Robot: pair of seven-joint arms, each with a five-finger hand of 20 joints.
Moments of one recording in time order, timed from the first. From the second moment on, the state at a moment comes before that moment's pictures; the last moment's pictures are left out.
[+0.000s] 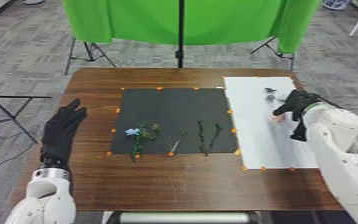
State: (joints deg) left arm 116.5 -66.6 -94.3 -112.1 53.3 13.6 11.7; right arm -81.5 -55.8 83.3 -95.1 -137.0 -29.0 26.4
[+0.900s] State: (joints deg) left arm 116.0 -66.8 -94.5 -111.8 53.3 13.0 11.6; right arm -84.2 -57.3 78.6 -93.8 -136.2 -12.1 24.6
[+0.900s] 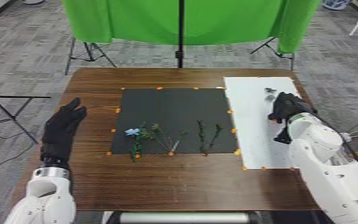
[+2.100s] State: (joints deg) left arm 114.4 -66.9 -92.0 -110.4 52.3 14.1 13.6; right arm -65.0 -91.1 55.1 -80.1 -139.4 -20.6 17.7
